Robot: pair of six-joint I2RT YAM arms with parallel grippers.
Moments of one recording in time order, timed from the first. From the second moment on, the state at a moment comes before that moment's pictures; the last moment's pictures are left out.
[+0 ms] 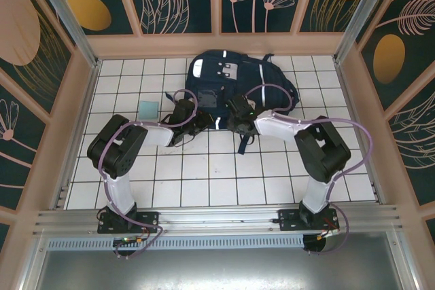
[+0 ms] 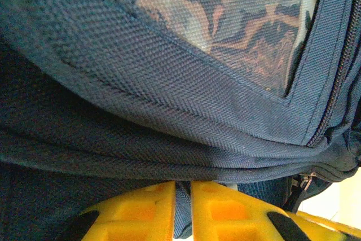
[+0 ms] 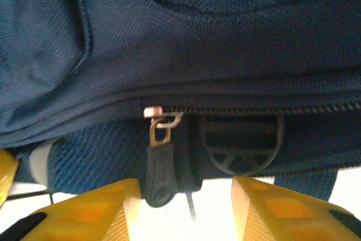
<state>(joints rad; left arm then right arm) -0.54 1.89 0.86 0.38 0.24 -1.02 0.68 1.81 1.13 -0.38 0.18 0.86</state>
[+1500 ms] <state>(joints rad) -0.38 1.94 0.95 0.33 0.10 -0.93 0.64 1.80 1.14 -0.39 0.15 0.51</state>
